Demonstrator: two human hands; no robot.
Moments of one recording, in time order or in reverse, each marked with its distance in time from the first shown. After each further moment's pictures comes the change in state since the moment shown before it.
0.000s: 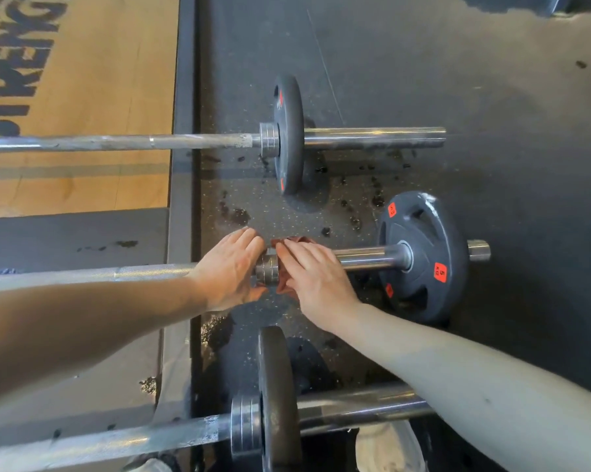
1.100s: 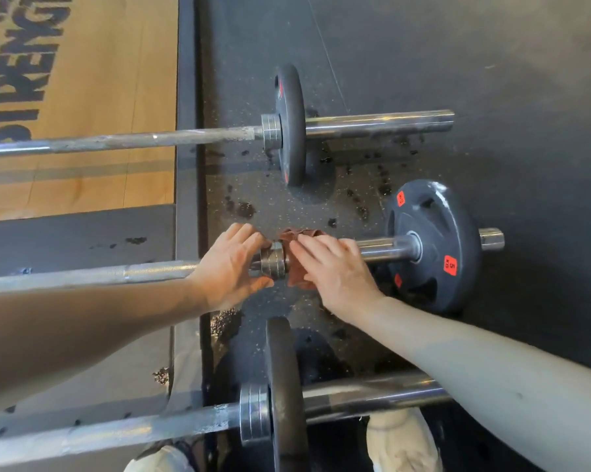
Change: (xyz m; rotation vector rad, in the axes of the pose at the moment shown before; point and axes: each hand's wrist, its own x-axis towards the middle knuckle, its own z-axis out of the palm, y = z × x) left_hand -0.017 0.003 -0.001 -0.103 0.060 -0.072; right_hand -0.020 0.022 -0.001 -0.092 0.032 -0.038
